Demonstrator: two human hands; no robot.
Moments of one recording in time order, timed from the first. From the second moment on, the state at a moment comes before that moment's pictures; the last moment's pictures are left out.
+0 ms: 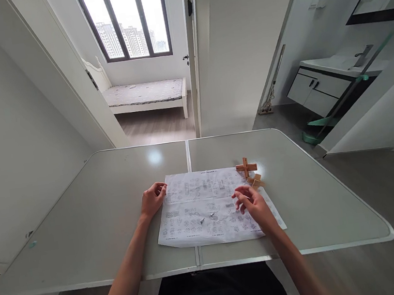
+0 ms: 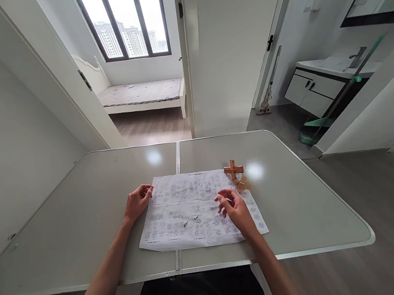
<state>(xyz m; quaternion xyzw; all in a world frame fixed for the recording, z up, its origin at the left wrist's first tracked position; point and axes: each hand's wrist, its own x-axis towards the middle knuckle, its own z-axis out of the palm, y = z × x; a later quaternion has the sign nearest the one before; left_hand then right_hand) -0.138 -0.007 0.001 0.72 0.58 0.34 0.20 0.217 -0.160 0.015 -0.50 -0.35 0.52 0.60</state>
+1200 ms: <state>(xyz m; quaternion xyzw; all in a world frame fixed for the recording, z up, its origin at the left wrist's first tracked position) -0.137 -0.010 0.003 0.72 0.57 0.34 0.20 0.203 -0.056 -0.019 -0.30 -0.24 0.60 0.70</state>
